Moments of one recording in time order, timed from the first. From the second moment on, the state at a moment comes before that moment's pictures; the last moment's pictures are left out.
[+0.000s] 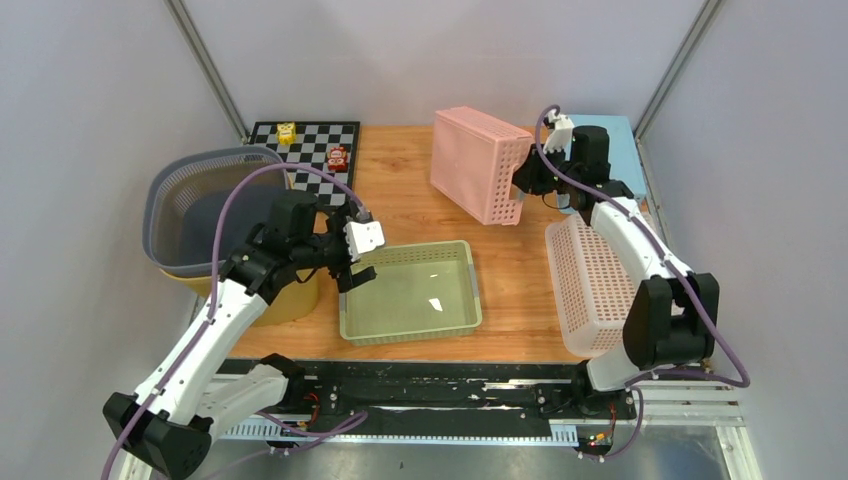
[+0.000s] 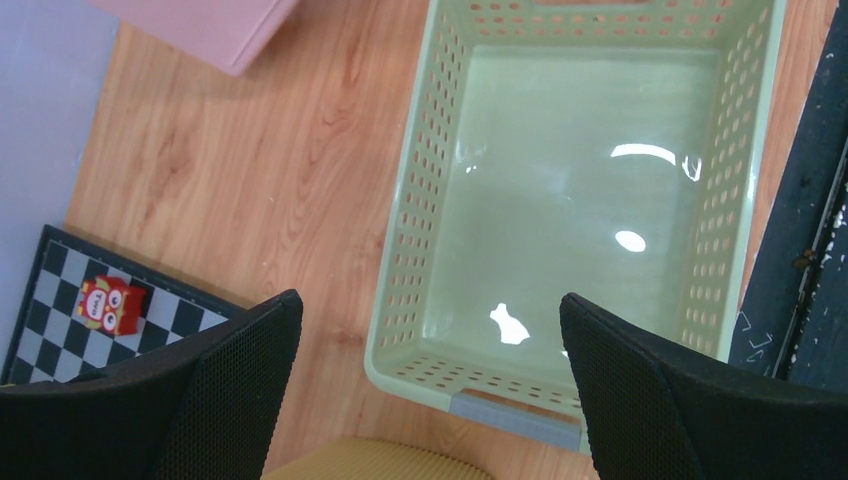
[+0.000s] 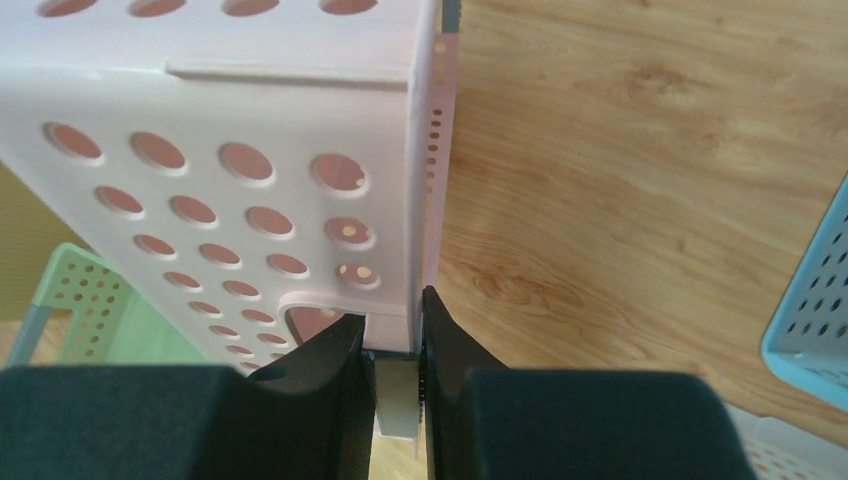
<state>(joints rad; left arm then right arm) -0.42 0.95 1.00 -0.69 0.51 0.76 0.14 1.49 1.21 -0.19 -0.48 0.10</state>
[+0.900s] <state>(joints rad) -0.41 0.84 0.86 -0.64 0.56 0.75 0.09 1.68 1.17 -0.07 -0.47 0.52</state>
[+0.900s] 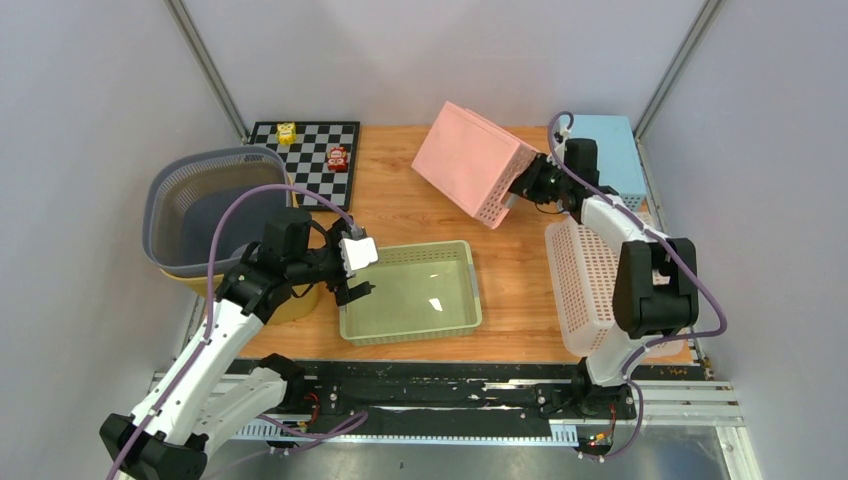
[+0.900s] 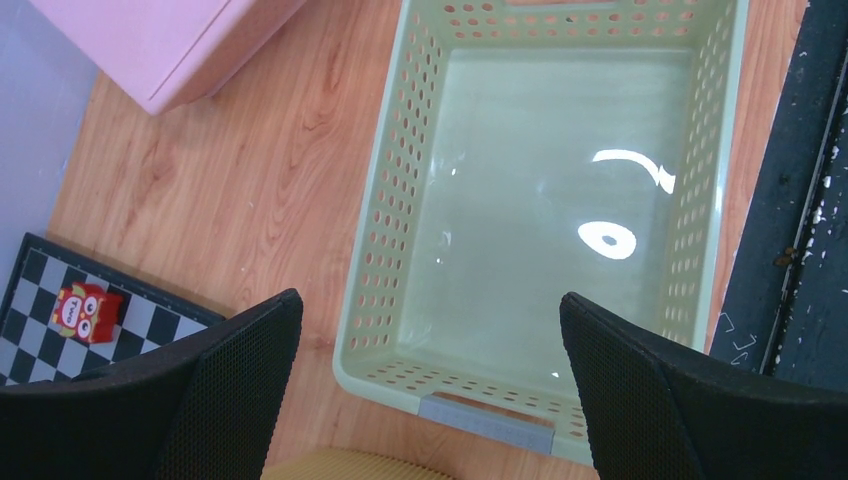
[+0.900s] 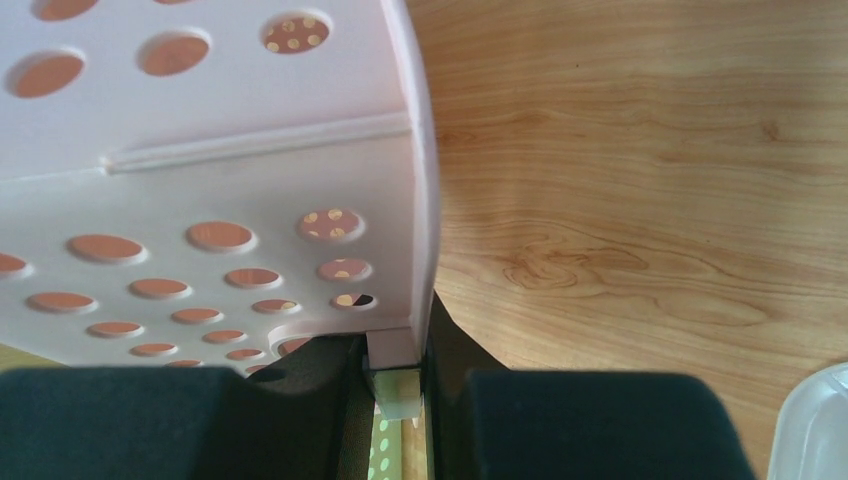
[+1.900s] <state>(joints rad) -0.41 0.84 0.85 -0.63 0.57 0.75 0.08 1.78 0.96 0.22 -0.51 0.69</state>
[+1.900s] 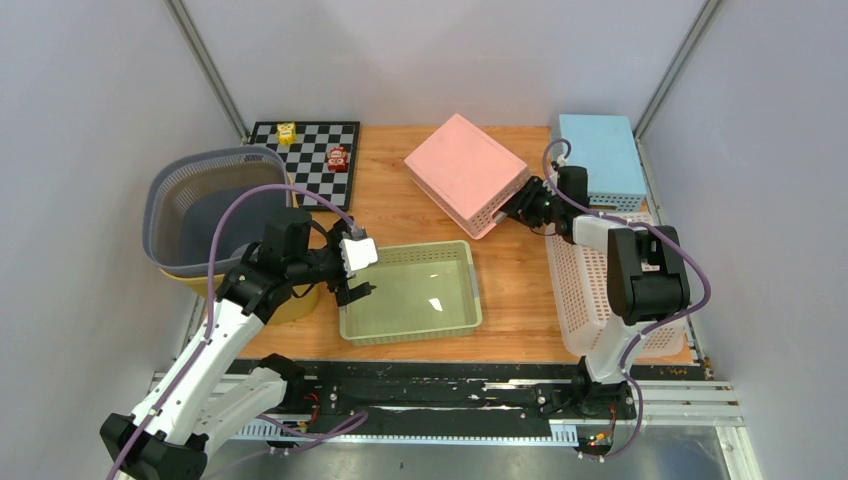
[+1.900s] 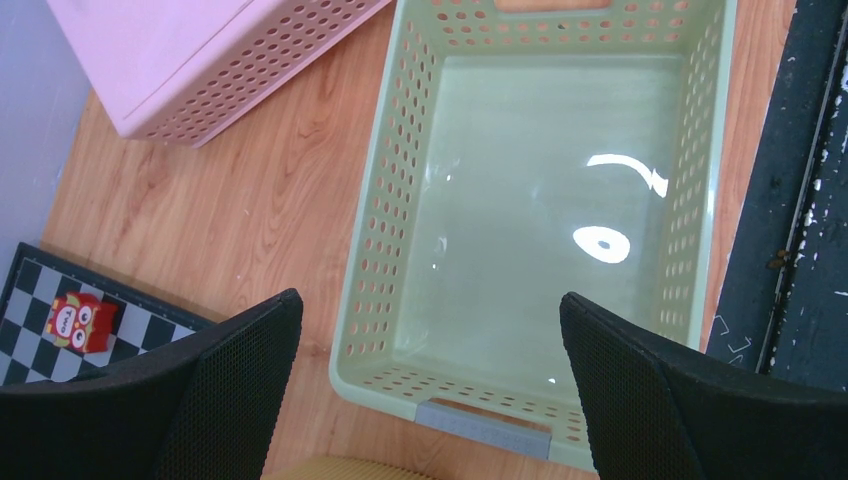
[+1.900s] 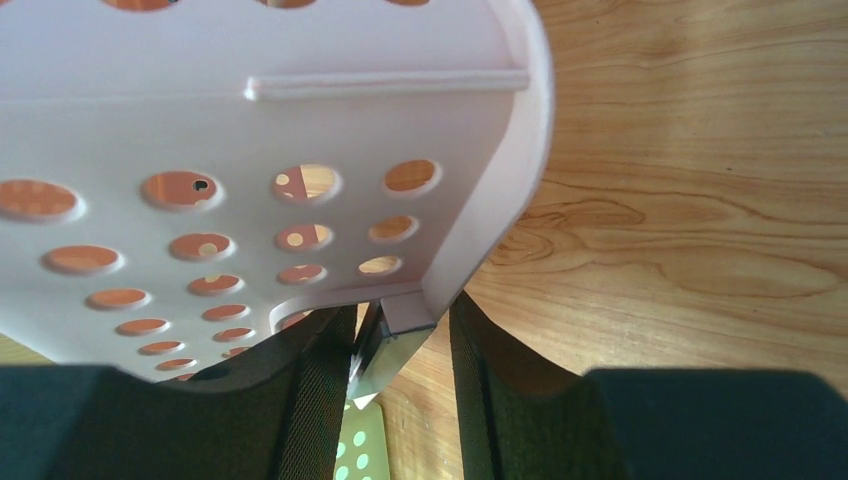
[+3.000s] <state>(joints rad) -0.41 0.84 0.85 -0.63 0.58 0.75 0.06 1.67 0.91 0.23 -0.55 0.72</state>
